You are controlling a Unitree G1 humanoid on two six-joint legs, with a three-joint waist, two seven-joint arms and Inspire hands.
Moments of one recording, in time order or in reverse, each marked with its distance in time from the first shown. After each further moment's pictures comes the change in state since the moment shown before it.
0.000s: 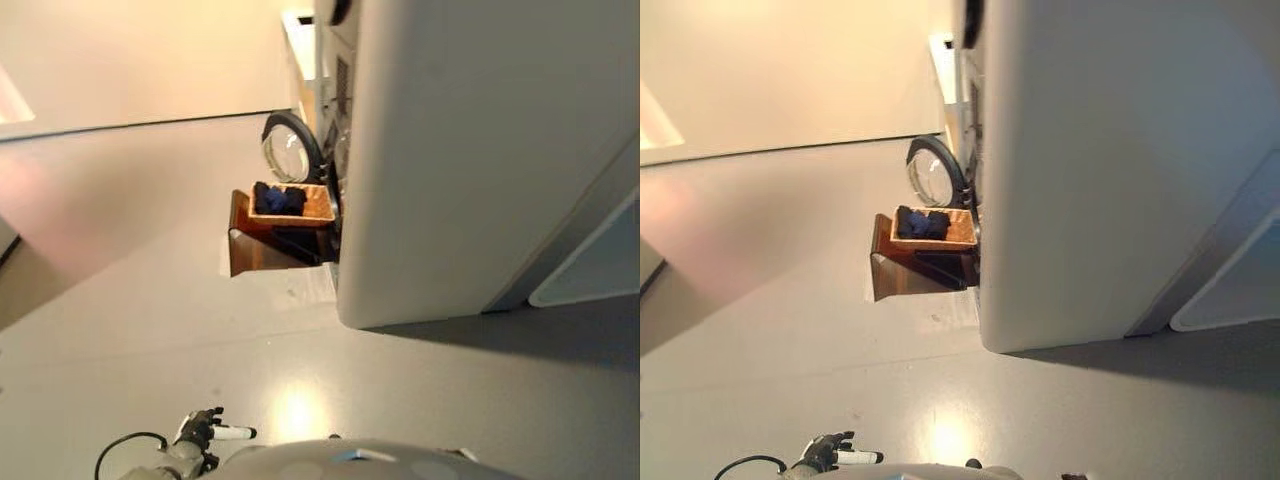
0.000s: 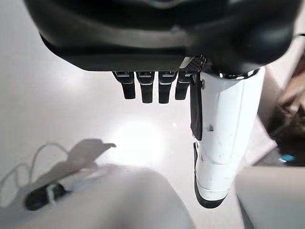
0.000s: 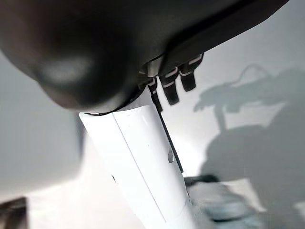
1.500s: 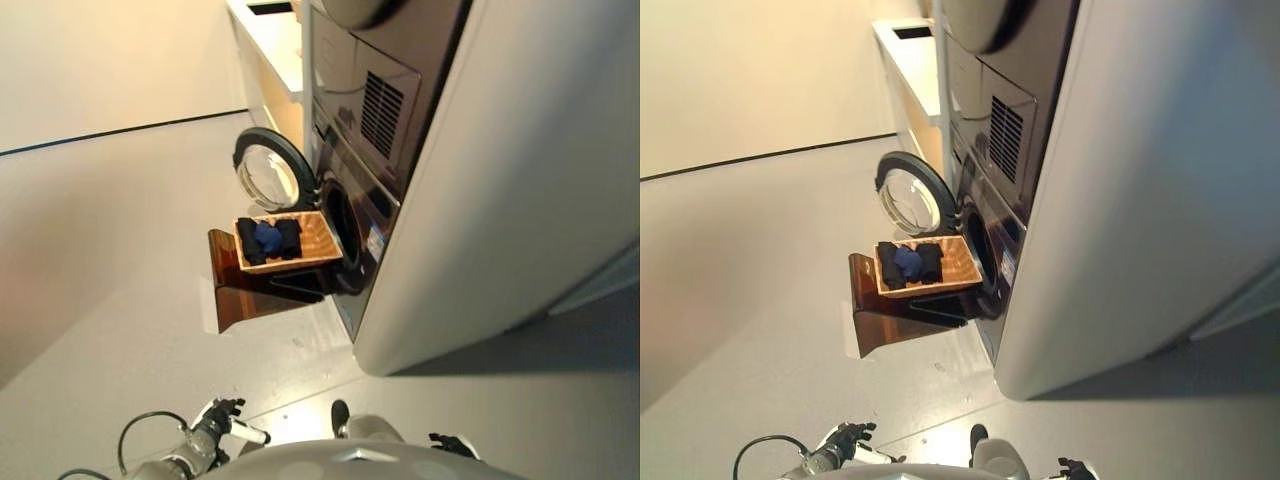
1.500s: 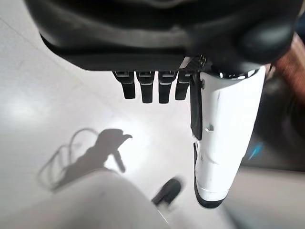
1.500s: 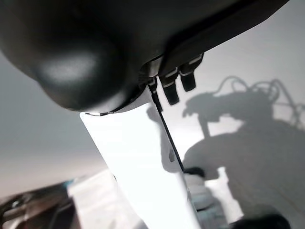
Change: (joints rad) left arm -0.026 -0.015 -0.133 -0.026 0.089 0.004 -0.009; right arm 0.022 -0.009 -0.040 -0.034 0.030 -0.016 -0.011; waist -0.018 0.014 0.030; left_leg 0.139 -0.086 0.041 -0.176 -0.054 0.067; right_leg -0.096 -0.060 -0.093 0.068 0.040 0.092
